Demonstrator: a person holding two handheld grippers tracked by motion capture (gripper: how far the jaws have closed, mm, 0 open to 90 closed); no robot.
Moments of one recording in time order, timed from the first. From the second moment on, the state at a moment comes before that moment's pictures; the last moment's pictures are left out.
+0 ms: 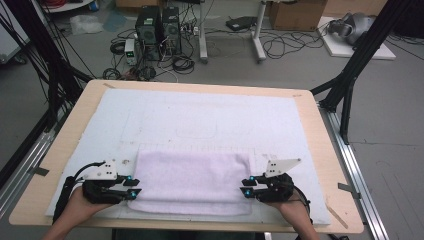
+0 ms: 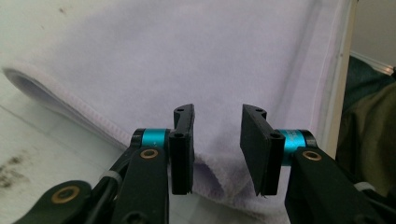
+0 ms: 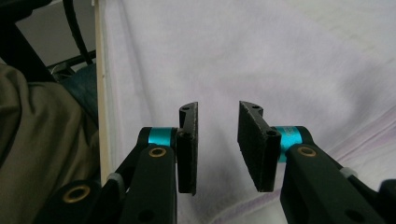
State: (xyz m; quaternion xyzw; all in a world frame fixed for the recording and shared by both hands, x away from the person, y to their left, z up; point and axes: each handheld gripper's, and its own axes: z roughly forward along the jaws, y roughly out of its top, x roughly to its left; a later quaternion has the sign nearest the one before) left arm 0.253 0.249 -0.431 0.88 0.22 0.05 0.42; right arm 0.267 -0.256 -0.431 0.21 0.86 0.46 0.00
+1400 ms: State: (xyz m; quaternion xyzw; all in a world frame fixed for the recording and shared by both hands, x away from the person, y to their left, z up) left arm 0.243 0.250 -0.418 0.88 0.21 0.08 0.42; right arm 0.258 -0.245 -0.429 0.18 0.88 0.44 0.02
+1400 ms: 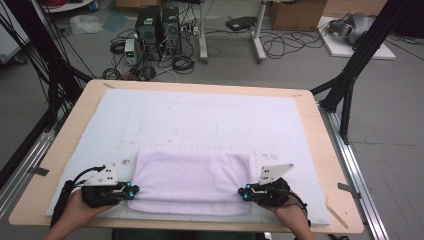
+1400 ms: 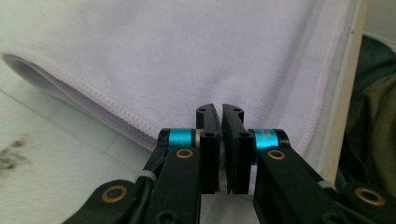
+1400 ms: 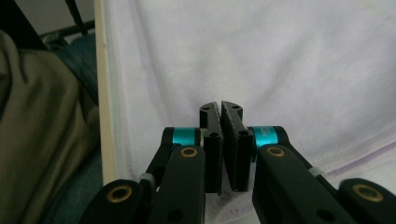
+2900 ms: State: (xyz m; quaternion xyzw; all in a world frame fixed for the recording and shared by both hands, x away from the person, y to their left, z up) left arm 0.317 0.230 -0.424 0.85 0.28 0.14 0.43; right arm 0.344 -0.225 -0.427 0.24 0.86 0.45 0.06
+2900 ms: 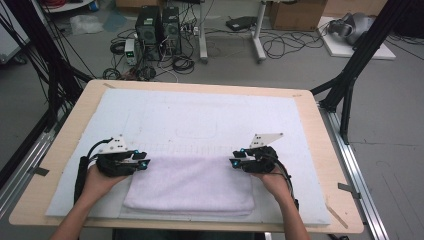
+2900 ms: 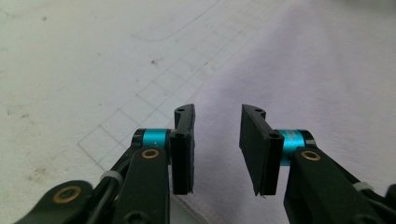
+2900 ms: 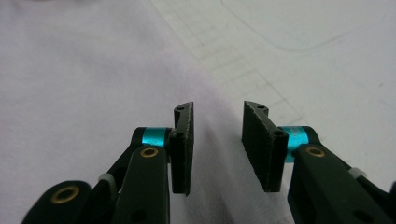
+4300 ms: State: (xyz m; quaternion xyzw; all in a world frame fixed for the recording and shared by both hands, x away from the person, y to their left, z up) left arm 0.337 0.245 -0.440 0.83 0.35 0.14 0.42; right arm 0.336 -0.257 -0.443 0.31 0.85 0.42 0.10
